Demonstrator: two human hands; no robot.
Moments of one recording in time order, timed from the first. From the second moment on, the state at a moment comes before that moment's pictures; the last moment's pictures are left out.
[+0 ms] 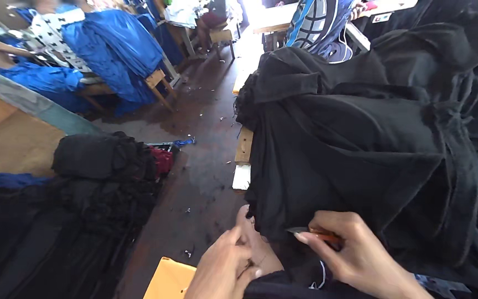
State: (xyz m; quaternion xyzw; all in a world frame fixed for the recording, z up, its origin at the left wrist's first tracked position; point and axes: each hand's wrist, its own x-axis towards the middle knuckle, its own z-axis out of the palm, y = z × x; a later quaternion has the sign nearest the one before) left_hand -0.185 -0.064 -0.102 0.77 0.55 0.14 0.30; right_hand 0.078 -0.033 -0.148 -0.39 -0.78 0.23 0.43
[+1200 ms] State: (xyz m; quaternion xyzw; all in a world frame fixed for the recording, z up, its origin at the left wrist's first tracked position) left_hand -0.193 -0.048 -0.074 0.79 0.33 0.36 0.37; right_hand 0.091 -0.050 -0.130 -0.44 -0.77 0.21 0.42
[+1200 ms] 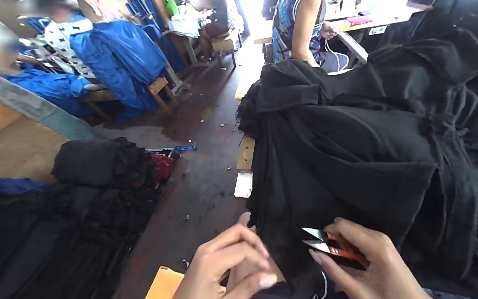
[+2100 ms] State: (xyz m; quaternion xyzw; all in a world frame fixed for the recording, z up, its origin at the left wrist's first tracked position) left_hand -0.129 -0.030 -0.111 0.70 0.55 0.41 0.17; right_hand 0.092 -0.006 -0.127 -0.57 -0.70 0.04 0.43
